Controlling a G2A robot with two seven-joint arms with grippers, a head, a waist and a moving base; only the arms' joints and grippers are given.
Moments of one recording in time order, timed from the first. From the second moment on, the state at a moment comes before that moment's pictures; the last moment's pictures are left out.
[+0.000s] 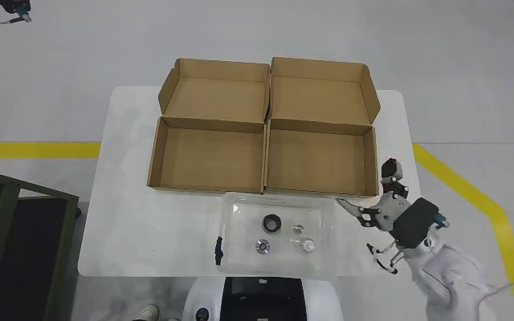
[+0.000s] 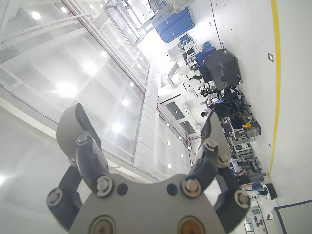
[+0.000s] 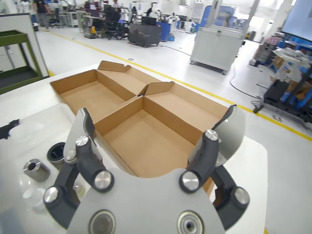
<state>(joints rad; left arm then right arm) 0.01 -0.43 -0.63 -1.27 2.44 -0.13 0.06 -1.75 -1.23 1.71 -2.08 -1.41 -0.71 -0.25</state>
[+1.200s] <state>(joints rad) 0.01 -0.43 -0.63 -1.27 2.44 -0.13 0.06 -1.79 -1.08 1.55 -2.05 -1.74 -1.01 -0.19</state>
